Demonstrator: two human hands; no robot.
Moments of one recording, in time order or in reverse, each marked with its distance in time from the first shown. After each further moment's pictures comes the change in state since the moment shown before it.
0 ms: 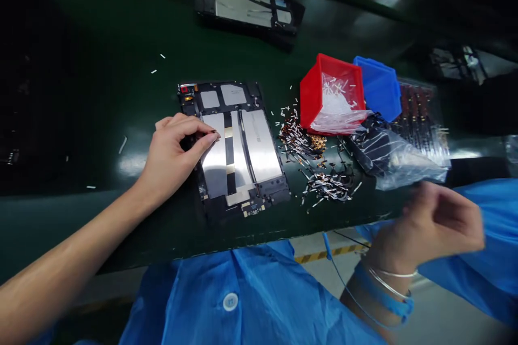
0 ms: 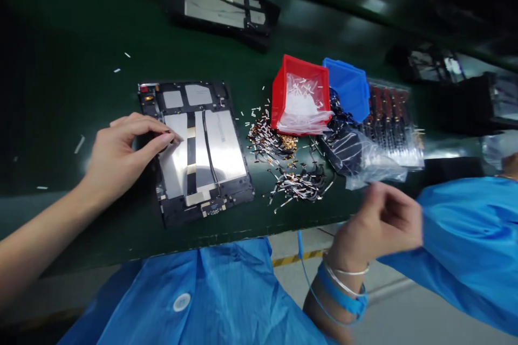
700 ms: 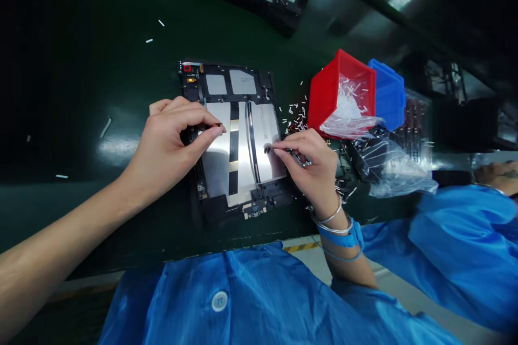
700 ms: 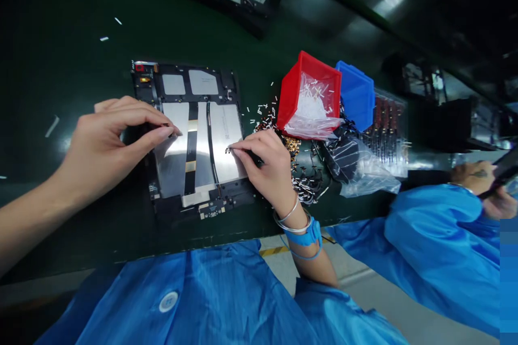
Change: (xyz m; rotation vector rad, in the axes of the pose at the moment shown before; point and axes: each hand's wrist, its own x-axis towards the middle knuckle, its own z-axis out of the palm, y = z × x) left_hand -0.001 -0.004 0.001 -0.050 -0.015 0.016; right_hand -0.040 -0.063 0.091 0.227 -1.119 -0.442
